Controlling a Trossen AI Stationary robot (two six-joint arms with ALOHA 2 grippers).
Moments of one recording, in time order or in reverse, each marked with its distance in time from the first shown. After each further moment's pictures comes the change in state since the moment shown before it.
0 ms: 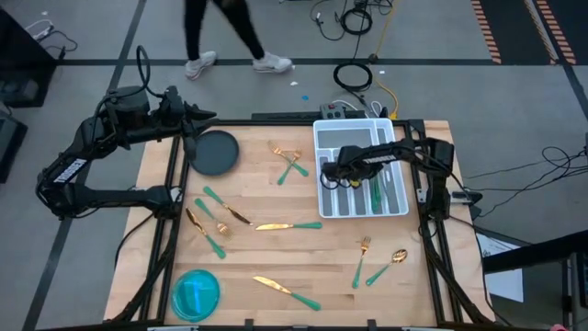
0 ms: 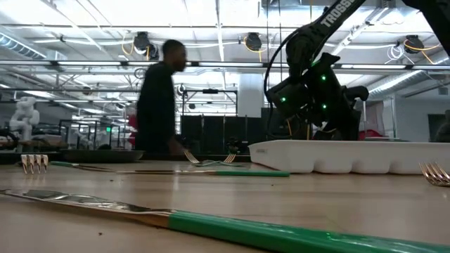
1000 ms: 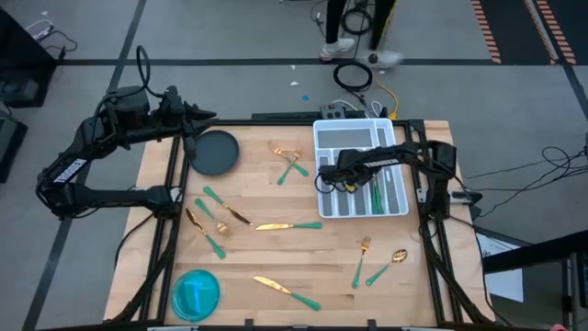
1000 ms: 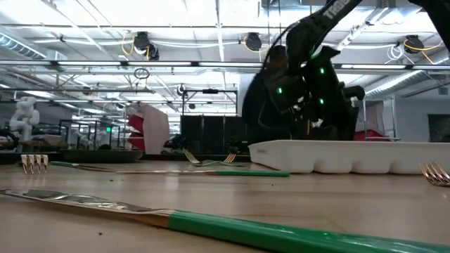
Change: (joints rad) left arm 0.000 0.000 0.000 0.000 0.000 -0.001; right arm 0.063 -0.033 0.031 0.029 -0.053 -0.060
